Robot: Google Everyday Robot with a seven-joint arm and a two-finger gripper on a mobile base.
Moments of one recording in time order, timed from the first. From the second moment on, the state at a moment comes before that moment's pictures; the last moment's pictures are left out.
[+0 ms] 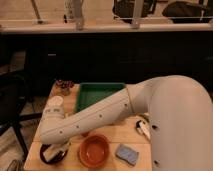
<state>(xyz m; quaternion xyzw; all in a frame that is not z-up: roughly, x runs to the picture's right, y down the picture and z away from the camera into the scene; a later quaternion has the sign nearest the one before) -0.210 0.260 0.704 -0.25 -0.17 -0.29 0.91</state>
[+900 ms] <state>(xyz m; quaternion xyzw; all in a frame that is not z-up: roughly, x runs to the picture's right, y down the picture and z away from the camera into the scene) -0.212 0.238 0.718 -0.25 -0.15 -0.29 0.91</state>
